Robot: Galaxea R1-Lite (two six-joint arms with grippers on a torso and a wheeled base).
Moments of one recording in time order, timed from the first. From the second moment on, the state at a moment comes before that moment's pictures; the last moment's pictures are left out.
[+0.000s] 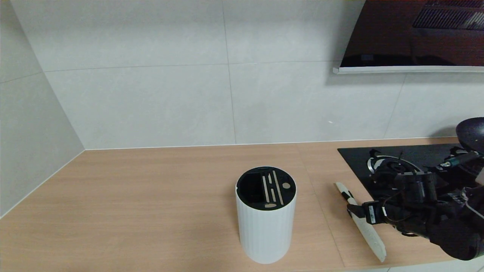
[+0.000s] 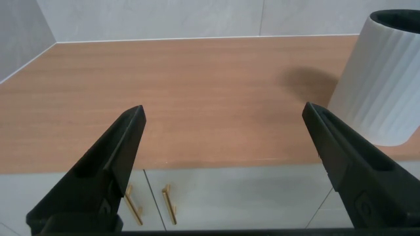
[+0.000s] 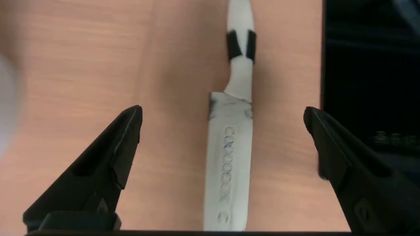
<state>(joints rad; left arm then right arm) 0.00 0.00 0.00 0.00 0.01 0.00 0.17 2.05 -0.48 -0.97 -0.03 -0.01</state>
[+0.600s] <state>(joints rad) 0.00 0.00 0.00 0.00 0.01 0.00 0.17 2.28 -0.50 -1.20 -0.09 -0.01</state>
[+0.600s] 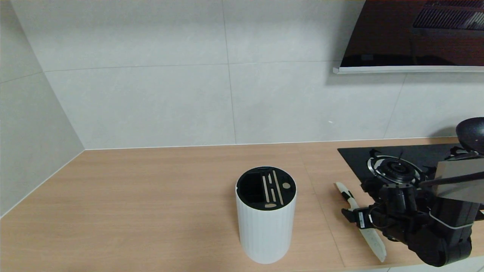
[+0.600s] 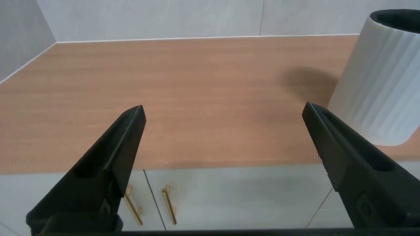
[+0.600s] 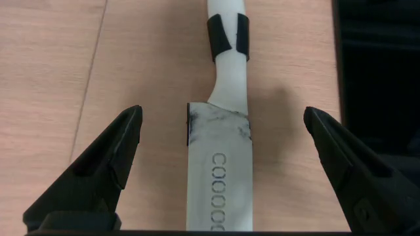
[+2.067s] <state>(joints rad) 0.00 0.00 0.00 0.00 0.01 0.00 0.17 2.37 -0.54 -1.24 -0.12 0.01</state>
